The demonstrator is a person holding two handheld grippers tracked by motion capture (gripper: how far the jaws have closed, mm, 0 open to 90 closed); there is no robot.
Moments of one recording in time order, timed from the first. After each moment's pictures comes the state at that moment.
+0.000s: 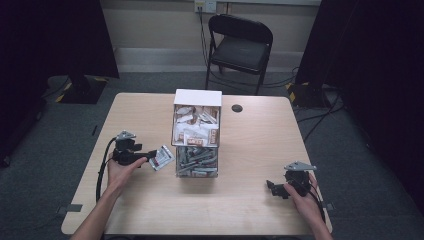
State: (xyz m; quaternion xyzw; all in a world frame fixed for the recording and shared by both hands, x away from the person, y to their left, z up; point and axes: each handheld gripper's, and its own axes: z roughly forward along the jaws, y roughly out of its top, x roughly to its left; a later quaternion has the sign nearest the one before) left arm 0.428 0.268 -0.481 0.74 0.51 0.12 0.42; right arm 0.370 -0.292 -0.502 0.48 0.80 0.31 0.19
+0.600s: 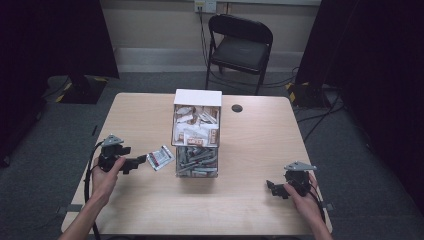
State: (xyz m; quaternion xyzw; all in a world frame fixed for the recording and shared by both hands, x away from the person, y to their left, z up) left arm 0.390 0.290 -0.458 0.75 0.51 0.15 0.41; right arm 0.370 -0.292 -0.502 0.48 0.80 0.31 0.19
